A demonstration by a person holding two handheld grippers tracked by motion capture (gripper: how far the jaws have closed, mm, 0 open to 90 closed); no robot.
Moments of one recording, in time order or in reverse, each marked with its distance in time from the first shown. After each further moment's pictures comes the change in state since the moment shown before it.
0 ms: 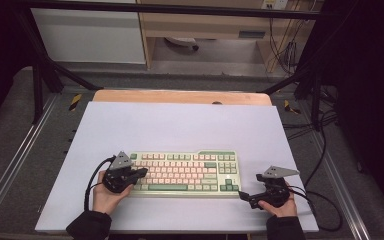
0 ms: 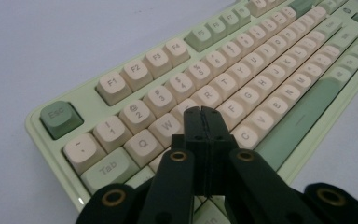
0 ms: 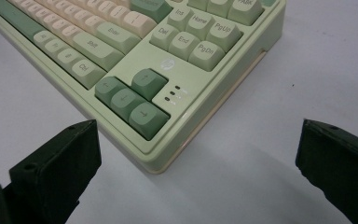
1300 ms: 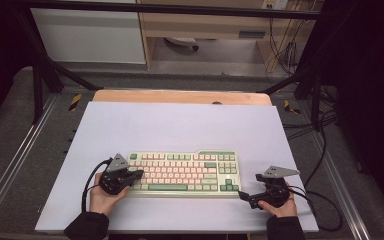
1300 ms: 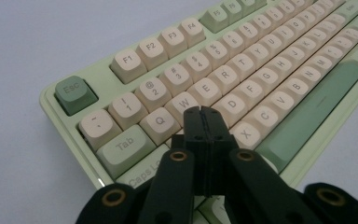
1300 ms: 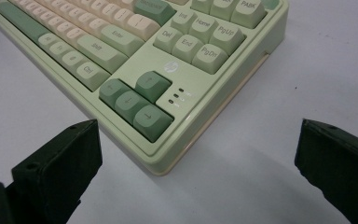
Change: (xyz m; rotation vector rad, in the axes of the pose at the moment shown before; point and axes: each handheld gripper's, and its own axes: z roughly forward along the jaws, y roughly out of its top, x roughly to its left) left arm 0.006 -0.011 0.000 0.013 0.020 -0.004; right arm 0.001 0.001 -0.001 -0.003 0.006 0.000
